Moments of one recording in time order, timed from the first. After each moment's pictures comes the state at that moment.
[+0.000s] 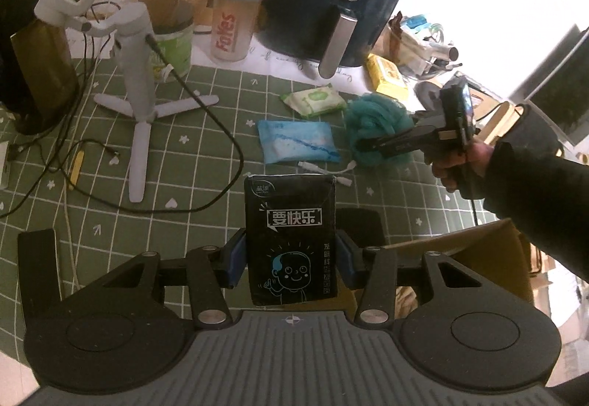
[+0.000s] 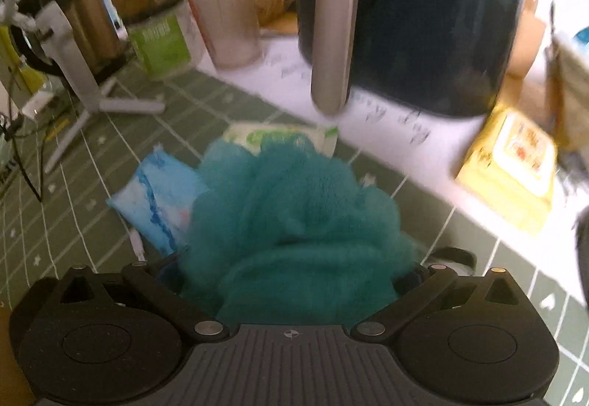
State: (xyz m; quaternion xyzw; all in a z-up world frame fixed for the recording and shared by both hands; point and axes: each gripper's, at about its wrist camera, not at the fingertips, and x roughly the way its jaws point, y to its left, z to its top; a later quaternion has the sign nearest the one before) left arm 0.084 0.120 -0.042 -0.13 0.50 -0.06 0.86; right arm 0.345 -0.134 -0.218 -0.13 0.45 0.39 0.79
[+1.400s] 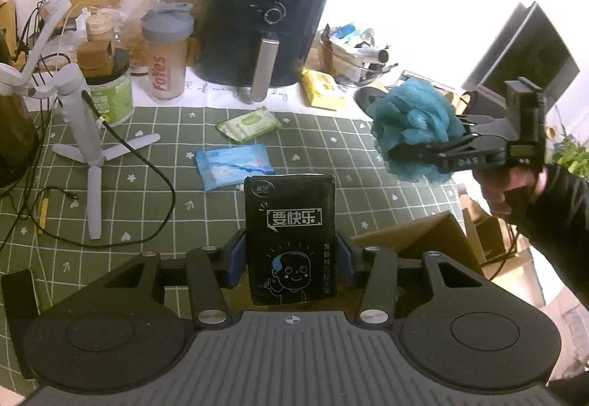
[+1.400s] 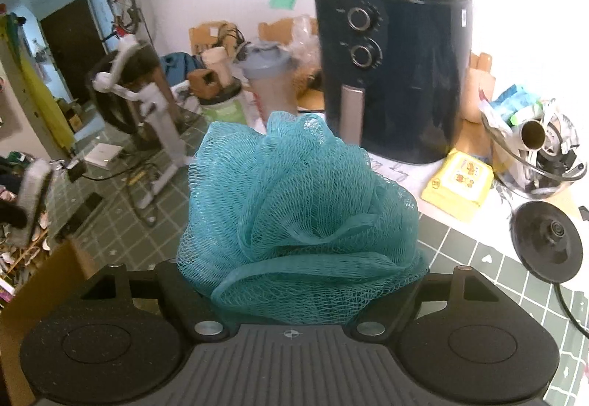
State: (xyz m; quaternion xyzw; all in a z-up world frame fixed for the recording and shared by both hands) left arm 0.067 0.069 -0.009 -0.09 0.45 -0.13 0.88; right arm 0.220 -0.228 -0.070 -0.06 0.37 0.41 0.83
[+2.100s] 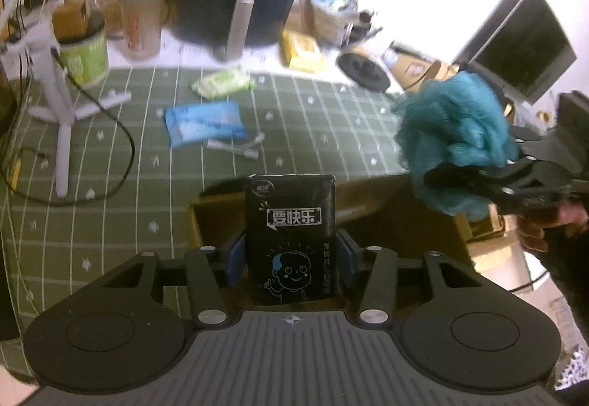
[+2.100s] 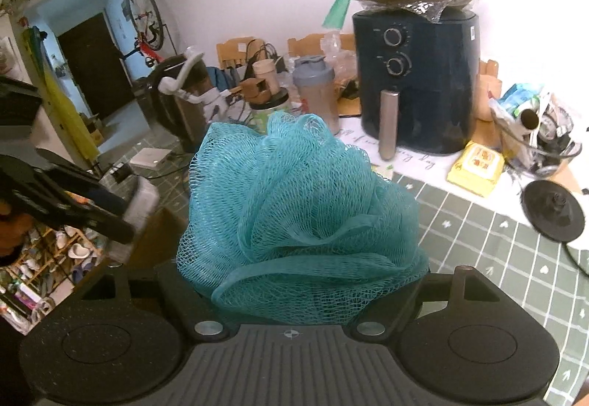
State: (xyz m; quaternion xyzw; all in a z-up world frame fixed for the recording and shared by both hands) left arm 0.053 0.032 -0.034 -0.10 0.50 -0.14 0.85; right arm 0.123 -0.253 -0.046 -0.03 0.36 0.43 0.83
